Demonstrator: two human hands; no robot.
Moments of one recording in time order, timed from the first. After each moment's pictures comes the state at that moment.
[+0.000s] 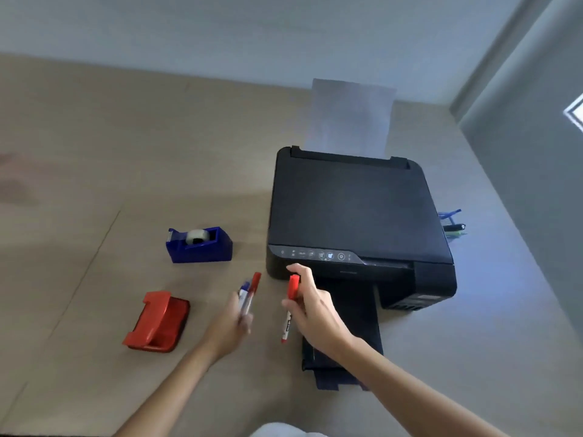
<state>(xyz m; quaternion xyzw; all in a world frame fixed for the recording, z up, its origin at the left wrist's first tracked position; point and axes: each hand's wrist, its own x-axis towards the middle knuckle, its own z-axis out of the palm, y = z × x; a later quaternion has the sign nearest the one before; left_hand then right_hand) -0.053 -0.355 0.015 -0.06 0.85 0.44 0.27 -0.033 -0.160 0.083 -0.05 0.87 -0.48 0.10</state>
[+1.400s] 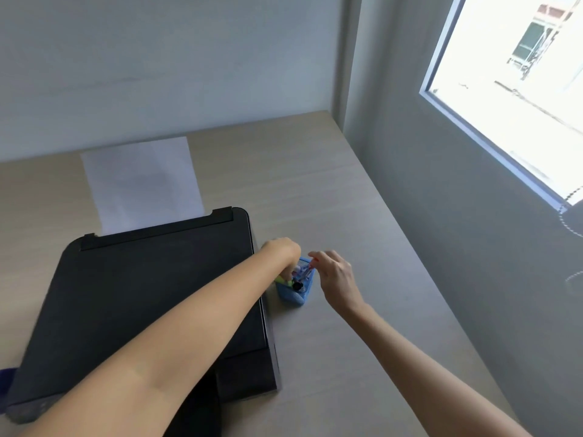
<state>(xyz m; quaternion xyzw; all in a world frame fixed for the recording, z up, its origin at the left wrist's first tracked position) -0.240 0.186 0.123 0.27 0.89 -0.12 0.35 -0.150 0.282 0.016 0.09 0.92 -0.34 -0.17</state>
